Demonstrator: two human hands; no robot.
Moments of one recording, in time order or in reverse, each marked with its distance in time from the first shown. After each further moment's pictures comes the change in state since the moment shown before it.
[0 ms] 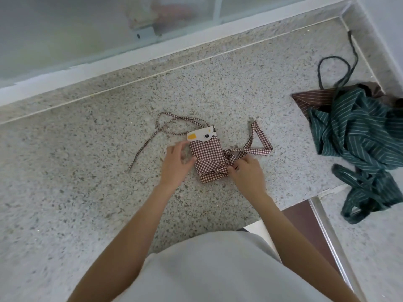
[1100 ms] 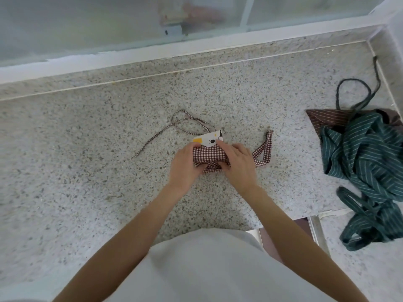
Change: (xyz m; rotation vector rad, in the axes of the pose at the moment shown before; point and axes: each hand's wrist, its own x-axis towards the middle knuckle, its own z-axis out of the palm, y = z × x) left_hand -0.022 0.018 0.014 0.111 0.154 0.035; right_hand 0.027 -0.026 -0.007 0.017 0.175 -0.538
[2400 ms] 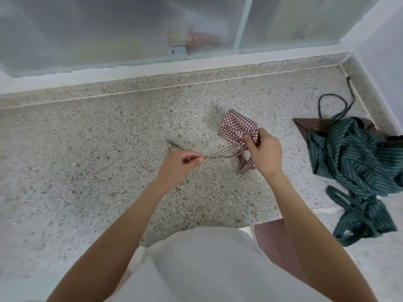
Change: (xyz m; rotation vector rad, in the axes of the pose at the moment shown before) left_hand -0.042 0.019 -0.062 -0.337 -0.104 0.079; right_hand 0.004 -0.006 -0.090 0.108 0.163 0.369
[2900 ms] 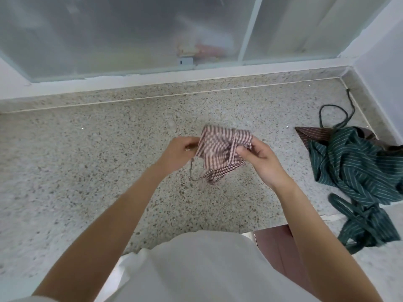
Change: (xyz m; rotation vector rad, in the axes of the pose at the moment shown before) left_hand 0.017 0.027 -0.030 0.041 -0.028 0.110; right_hand -0.026 -0.032 -0.029 0.927 -0.566 -0.202
